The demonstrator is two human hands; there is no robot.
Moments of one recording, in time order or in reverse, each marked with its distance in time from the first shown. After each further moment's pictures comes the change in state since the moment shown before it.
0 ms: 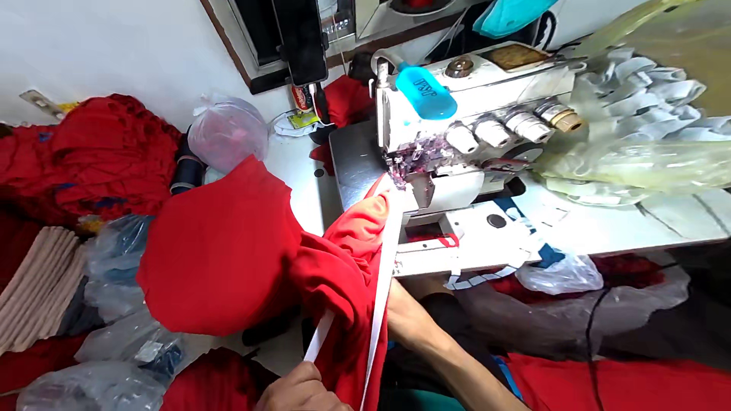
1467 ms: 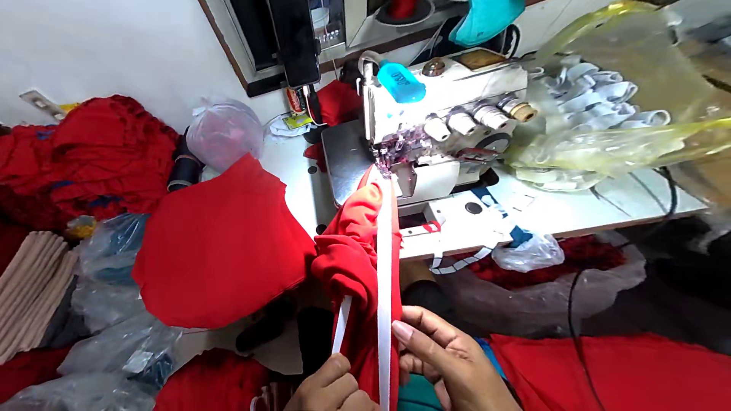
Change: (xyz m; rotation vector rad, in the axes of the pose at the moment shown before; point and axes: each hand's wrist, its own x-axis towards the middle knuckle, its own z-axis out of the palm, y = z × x) left_hand -0.001 0.021 0.044 0.115 0.130 0.168; right_hand -0.104 -0.040 -0.007 0.452 0.169 0.249
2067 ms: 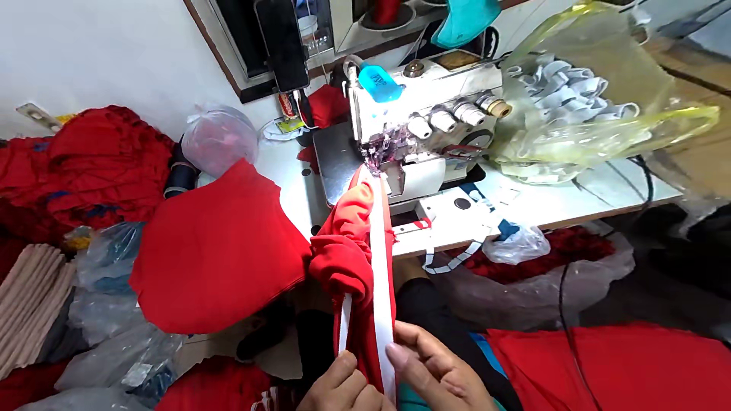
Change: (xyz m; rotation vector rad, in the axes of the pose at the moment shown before) left_hand 0.005 0.005 0.019 0.109 -0.004 0.041; right_hand -0.028 0.005 0.012 -0.202 0.012 -0.130
